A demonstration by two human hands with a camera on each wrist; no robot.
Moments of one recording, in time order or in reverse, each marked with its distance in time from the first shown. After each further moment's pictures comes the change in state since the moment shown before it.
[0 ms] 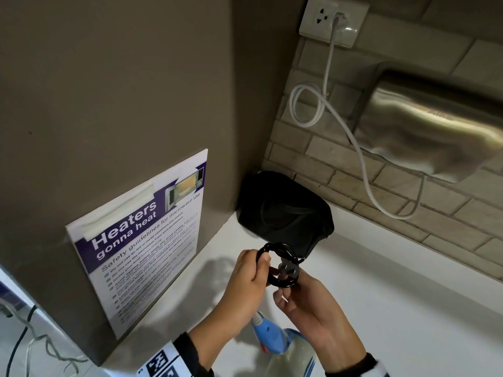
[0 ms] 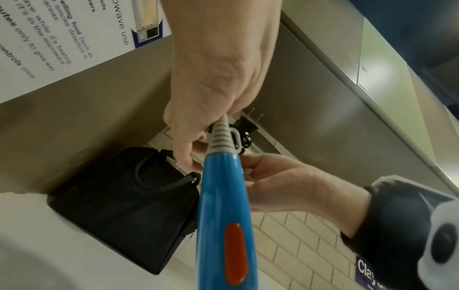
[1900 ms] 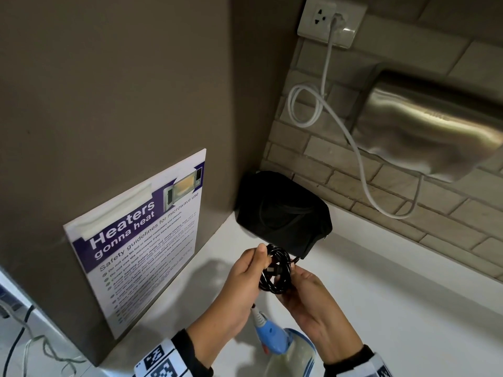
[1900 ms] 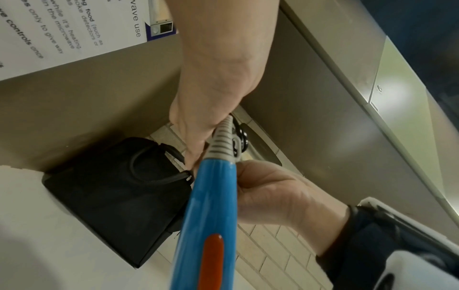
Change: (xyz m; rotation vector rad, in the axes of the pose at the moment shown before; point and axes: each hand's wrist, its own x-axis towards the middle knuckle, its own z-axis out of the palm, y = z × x) left_hand -0.002 0.013 0.001 -0.424 -0.047 -0.233; right_hand 0.002 -0.002 0.004 -0.254 0.009 -0.111
